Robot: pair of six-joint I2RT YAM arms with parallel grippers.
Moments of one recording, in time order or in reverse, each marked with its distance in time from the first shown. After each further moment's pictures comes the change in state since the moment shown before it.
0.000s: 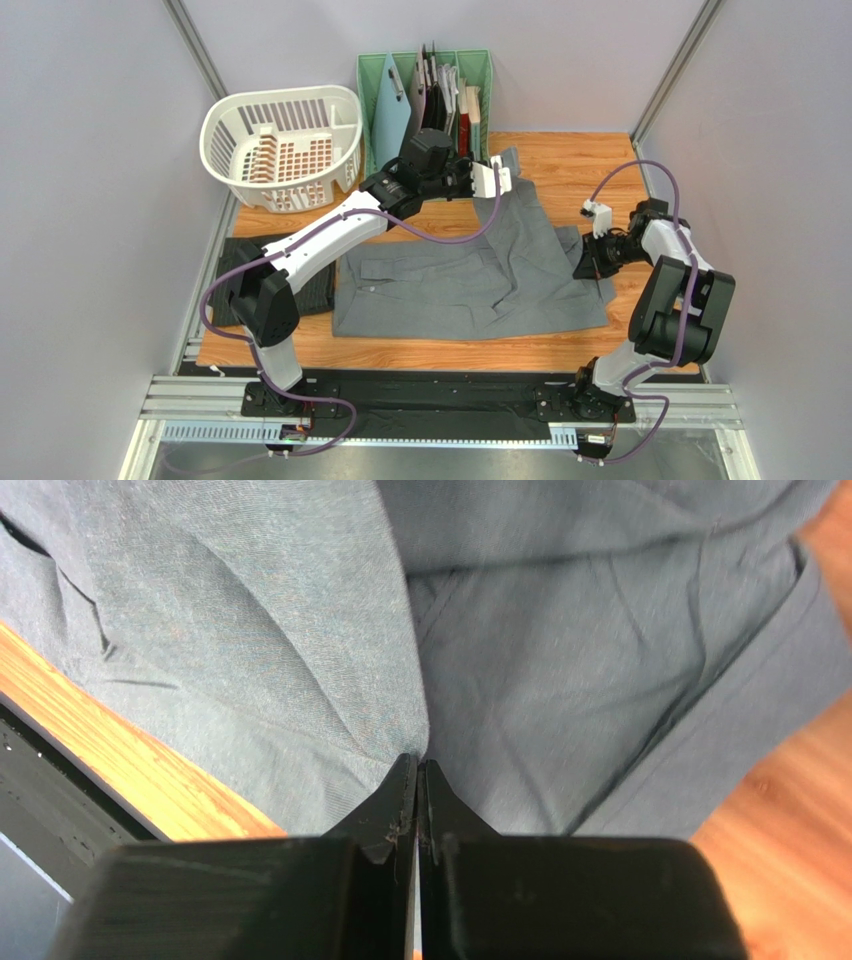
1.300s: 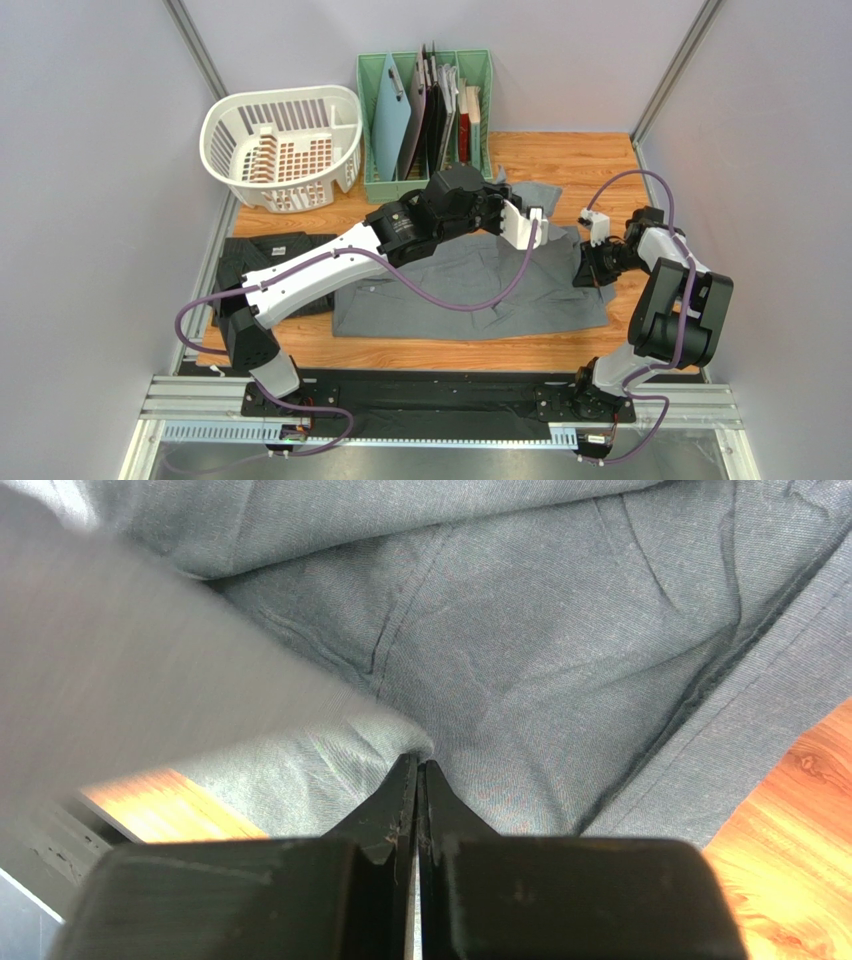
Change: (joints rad) left arm -0.295 -0.134 0.028 -0.077 -0.343 0.179; right arm -0.008 -0.030 -0.093 0.075 0.049 0.031
